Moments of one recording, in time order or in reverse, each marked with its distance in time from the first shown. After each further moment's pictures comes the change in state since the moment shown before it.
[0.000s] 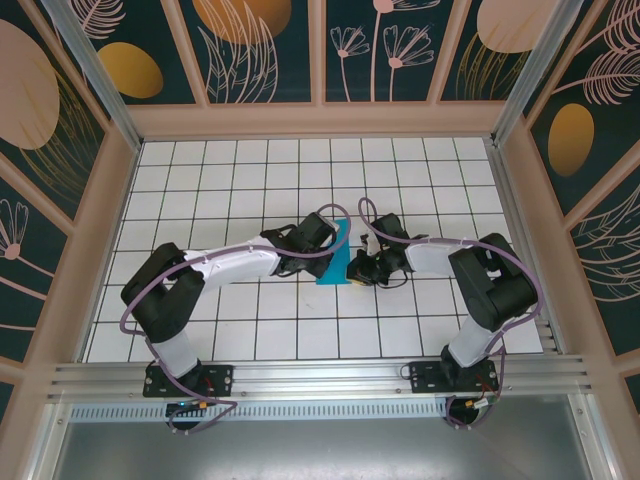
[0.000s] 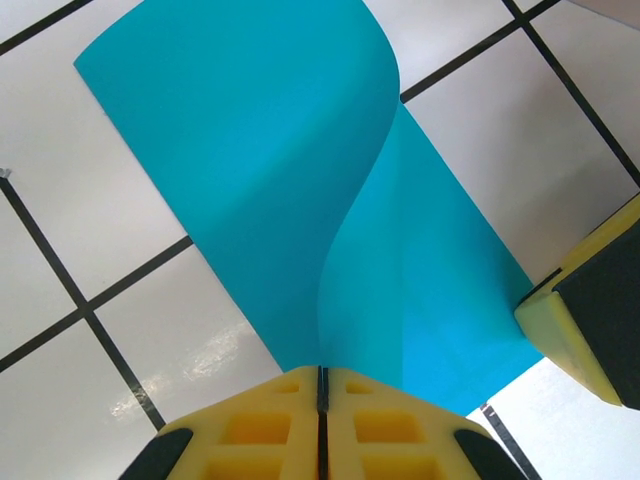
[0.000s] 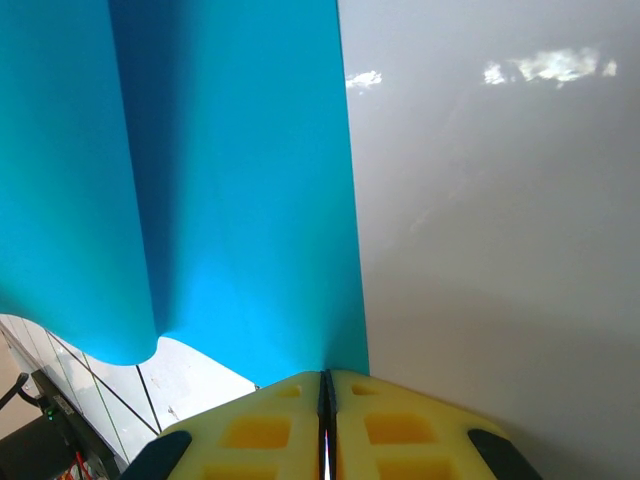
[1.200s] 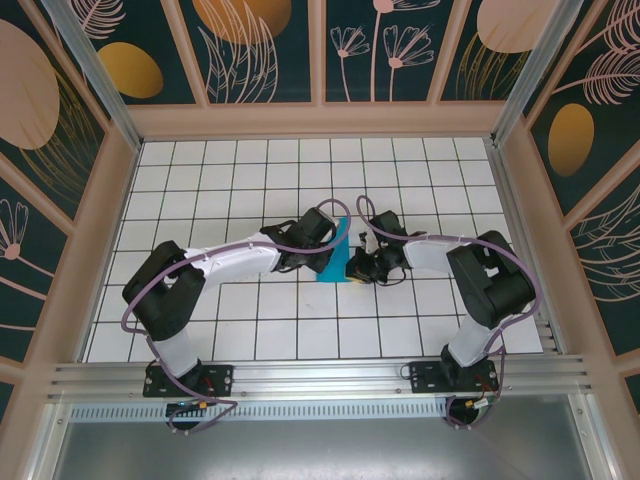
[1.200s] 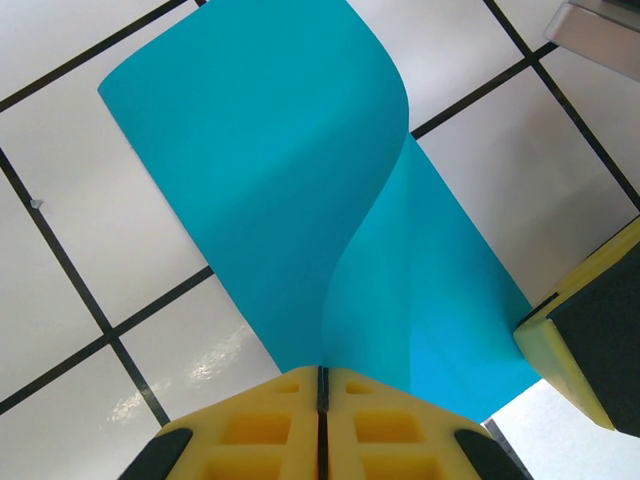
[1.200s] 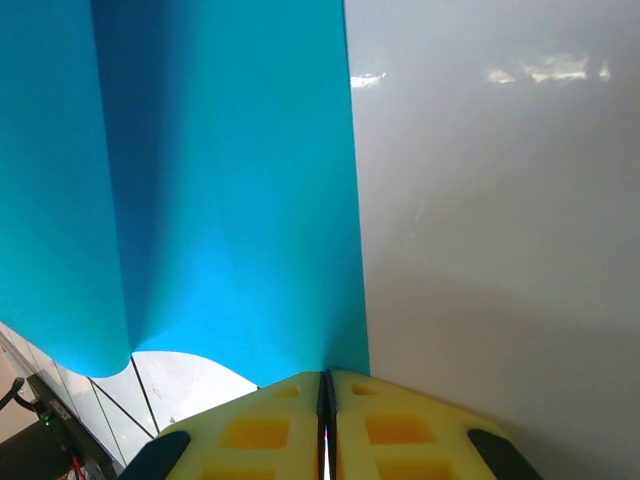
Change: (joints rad) left arm 0.014 0.012 0.029 0.000 -0.007 0.010; right arm 0.000 0.020 0.035 -0.027 0.010 -0.010
